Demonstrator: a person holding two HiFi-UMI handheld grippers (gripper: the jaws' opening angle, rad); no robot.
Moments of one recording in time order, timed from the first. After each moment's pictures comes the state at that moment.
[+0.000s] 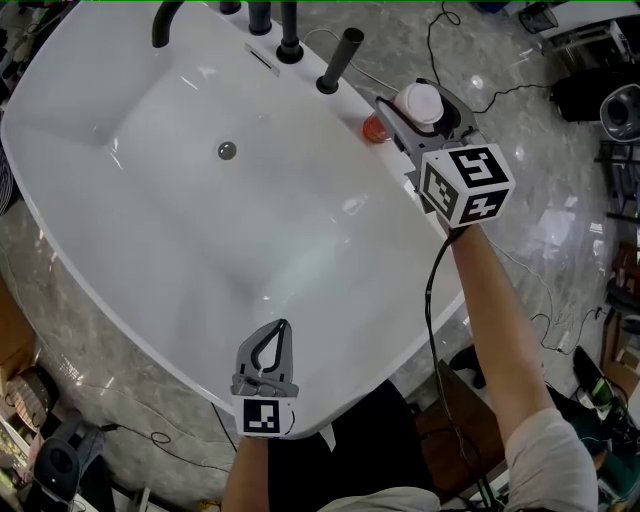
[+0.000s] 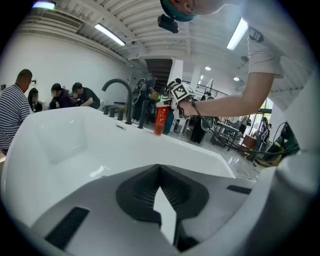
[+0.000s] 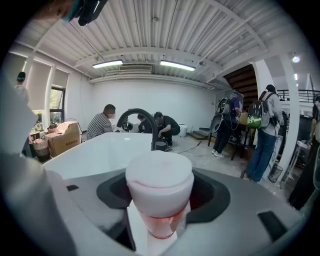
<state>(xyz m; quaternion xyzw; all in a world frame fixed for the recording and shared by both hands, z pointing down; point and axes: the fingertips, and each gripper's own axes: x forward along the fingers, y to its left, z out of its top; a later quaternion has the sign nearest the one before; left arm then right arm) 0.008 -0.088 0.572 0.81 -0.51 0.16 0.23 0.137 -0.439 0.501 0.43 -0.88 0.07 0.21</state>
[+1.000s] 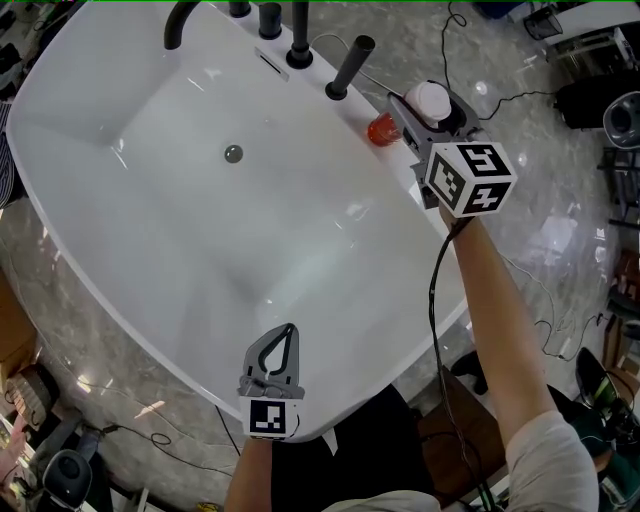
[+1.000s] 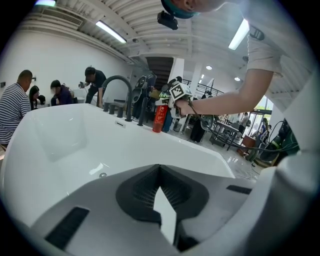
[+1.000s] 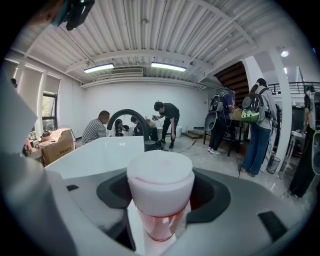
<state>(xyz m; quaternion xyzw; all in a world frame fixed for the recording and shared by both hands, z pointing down) 0.011 -0.087 0.582 0.81 -0.50 0.17 0.25 0.148 -0.464 0.514 0.46 -0.86 0.09 0.19</state>
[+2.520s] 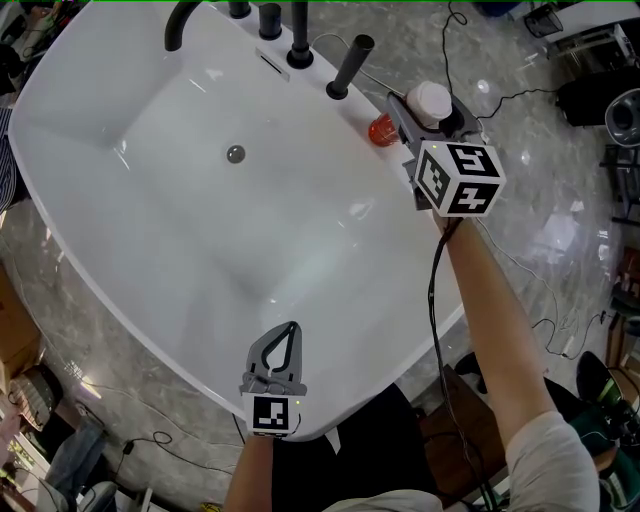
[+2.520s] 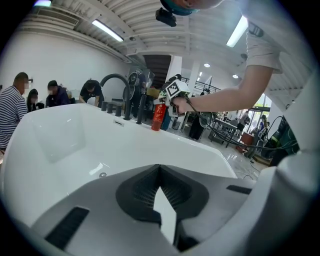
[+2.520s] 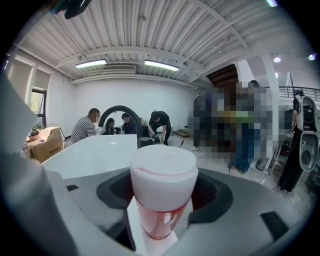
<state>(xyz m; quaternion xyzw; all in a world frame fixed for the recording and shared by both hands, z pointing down) 0.013 -0.083 0.592 0.82 -0.49 0.19 0.25 0.155 -0.463 0.523 0.51 -0.83 0.10 0.20</state>
